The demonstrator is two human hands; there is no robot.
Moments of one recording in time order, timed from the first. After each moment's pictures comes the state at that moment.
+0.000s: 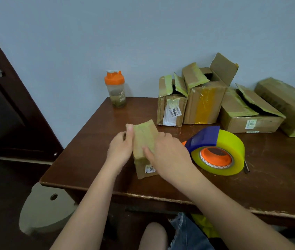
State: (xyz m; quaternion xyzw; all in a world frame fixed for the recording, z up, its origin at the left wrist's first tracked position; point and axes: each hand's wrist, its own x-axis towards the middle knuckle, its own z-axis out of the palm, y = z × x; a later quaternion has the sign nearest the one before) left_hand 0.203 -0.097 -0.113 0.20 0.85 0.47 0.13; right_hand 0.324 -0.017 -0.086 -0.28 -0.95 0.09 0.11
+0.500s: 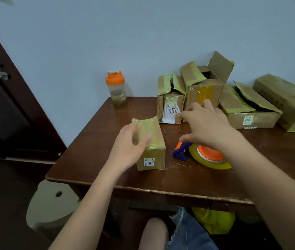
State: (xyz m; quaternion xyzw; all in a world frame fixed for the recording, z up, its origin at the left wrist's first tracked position) left_hand 0.239 -0.110 -0.090 0.35 0.86 0.37 0.06; right_hand 0.370 0.049 -0.024 -0.26 -0.96 -0.06 0.02
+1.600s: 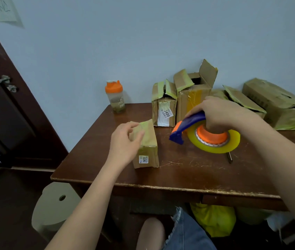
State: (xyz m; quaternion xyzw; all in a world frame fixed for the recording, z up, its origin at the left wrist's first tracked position) left_hand 0.266 -0.108 -0.075 0.35 0.83 0.43 -0.05; right_hand 0.418 0.098 0.002 -0.23 -0.97 0.04 0.03
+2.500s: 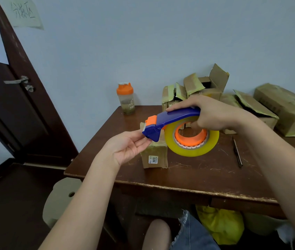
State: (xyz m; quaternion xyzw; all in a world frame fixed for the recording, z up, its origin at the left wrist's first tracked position) left_hand 0.258 -0.131 -0.045 0.04 0.47 0.75 0.46; right_hand 0.402 0.067 0.018 -0.03 -0.96 0.27 0.09
